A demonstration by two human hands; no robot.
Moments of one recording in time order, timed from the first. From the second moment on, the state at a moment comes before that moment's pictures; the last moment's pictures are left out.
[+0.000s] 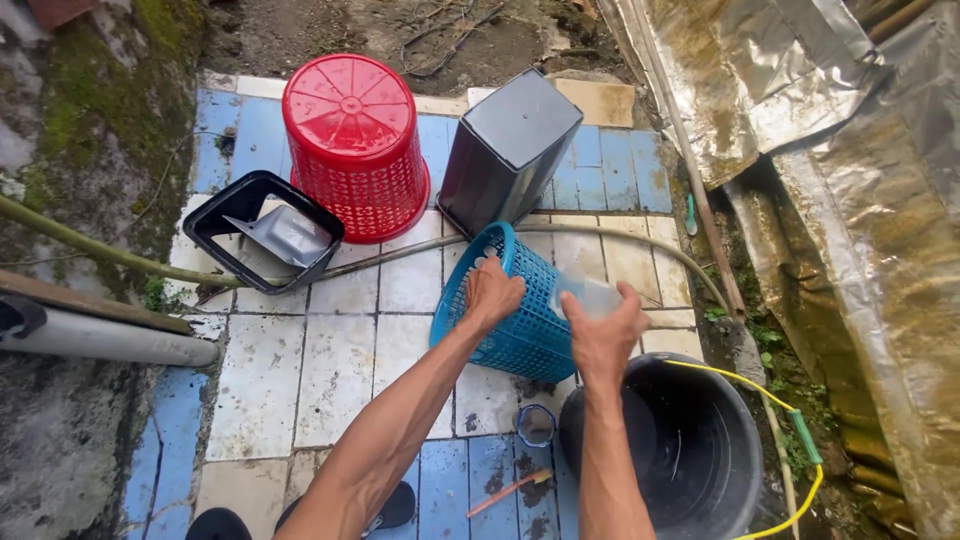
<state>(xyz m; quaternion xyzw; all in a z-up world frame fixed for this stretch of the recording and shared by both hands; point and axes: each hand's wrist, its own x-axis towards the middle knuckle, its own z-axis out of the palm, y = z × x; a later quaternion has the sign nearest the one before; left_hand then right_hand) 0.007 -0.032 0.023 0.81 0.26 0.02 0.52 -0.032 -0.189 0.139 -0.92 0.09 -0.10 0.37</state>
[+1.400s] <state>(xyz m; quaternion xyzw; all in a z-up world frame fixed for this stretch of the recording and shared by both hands) -0.071 -0.043 0.024 0.65 0.36 0.03 0.67 -0.118 -0.429 -0.021 -0.48 0.40 0.08 0.78</state>
